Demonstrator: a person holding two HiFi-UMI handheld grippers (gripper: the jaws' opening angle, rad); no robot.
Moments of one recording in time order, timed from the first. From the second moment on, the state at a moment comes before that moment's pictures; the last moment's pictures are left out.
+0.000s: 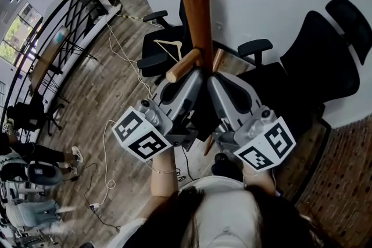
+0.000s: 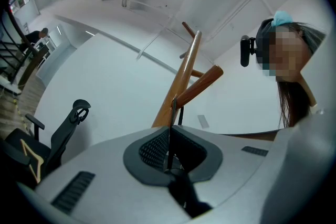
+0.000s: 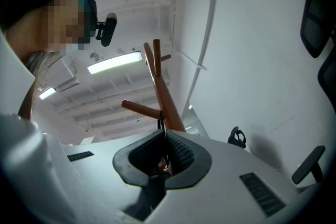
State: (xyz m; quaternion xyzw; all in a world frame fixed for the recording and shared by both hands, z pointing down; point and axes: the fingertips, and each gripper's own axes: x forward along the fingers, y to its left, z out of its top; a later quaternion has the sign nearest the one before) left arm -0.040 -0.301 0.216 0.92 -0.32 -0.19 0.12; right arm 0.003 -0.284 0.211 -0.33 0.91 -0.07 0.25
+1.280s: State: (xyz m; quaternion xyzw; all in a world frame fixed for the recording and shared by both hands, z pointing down) left arm -0.069 -0.231 0.230 0.91 -0.36 -0.18 0.12; right arm 0.003 -0.222 0.223 -0.39 0.89 -0.04 0.22
